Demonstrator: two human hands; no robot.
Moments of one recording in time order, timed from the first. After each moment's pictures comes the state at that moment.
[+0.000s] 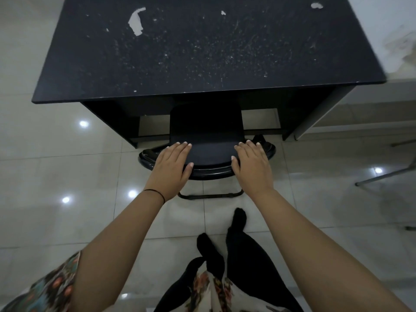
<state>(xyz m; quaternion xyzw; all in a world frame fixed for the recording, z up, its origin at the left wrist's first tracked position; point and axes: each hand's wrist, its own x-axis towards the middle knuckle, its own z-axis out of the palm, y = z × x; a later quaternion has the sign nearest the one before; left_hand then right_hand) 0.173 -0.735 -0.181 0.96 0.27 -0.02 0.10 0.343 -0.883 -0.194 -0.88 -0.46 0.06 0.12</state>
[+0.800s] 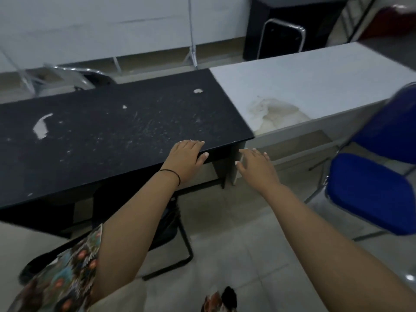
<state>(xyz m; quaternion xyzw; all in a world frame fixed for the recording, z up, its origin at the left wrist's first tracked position) 0.533 -0.848 -0.065 0.99 0.10 0.01 0.11 0.621 -1.045 -0.069 -0.94 -0.29 0.09 0.18</state>
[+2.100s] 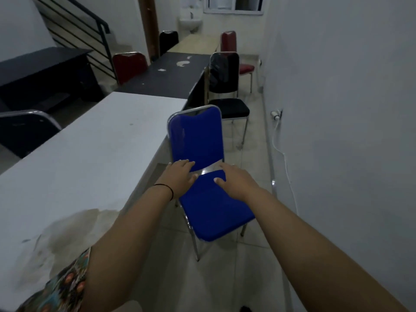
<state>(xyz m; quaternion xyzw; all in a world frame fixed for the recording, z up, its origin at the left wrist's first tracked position) 1.006 -1.276 -0.018 0.93 -0.36 -0.08 0.08 0.900 -1.433 -0.004 -0.96 0.14 0.05 0.23</state>
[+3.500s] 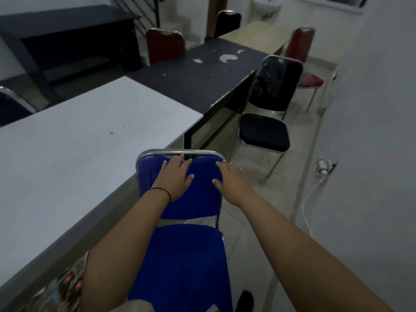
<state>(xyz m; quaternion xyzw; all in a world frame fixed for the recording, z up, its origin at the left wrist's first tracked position) 1.321 -1.531 -0.069 0.98 -0.17 -0.05 0.13 1.289 -1.715 -0.054 -0.99 -0.04 0.07 0.15</state>
